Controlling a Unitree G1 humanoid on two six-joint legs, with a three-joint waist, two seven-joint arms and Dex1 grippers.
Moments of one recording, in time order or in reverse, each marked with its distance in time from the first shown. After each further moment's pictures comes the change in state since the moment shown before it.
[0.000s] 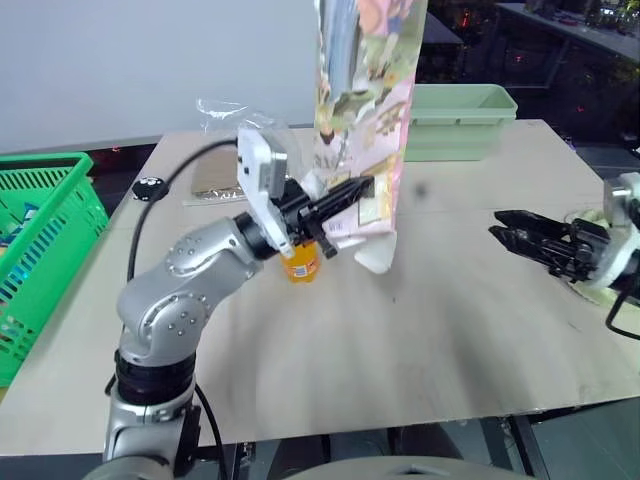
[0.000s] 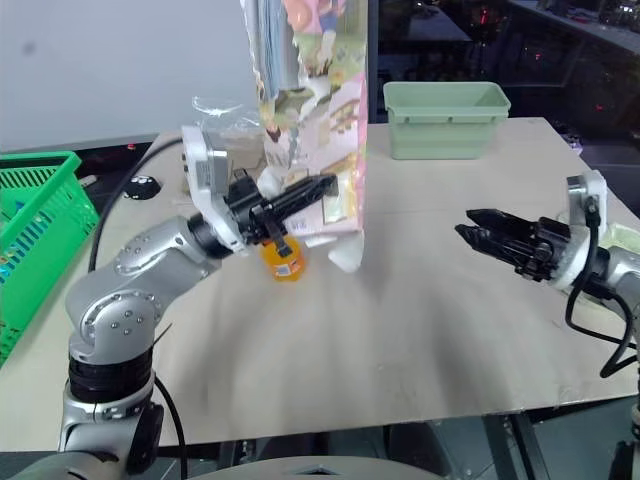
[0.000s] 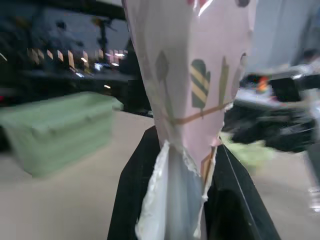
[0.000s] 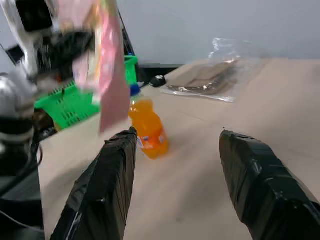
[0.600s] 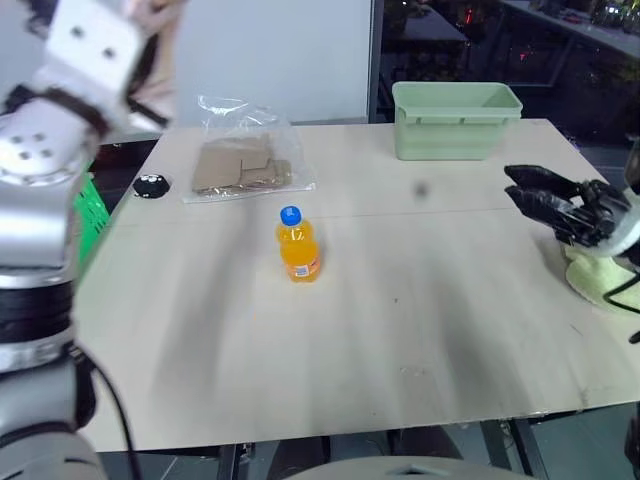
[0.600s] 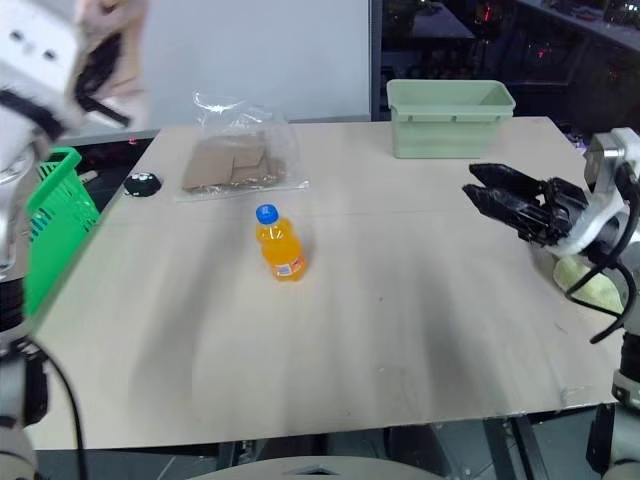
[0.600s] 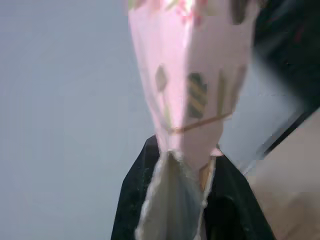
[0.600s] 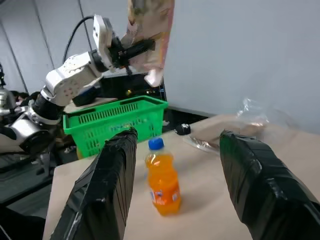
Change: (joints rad) left arm -0.028 0.556 0.124 0.486 0.771 -0.378 0.050; right arm -0.245 0.087 0.088 0.077 0.018 -0.088 0.054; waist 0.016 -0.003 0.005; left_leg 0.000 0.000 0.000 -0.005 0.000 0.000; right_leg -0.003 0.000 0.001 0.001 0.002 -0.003
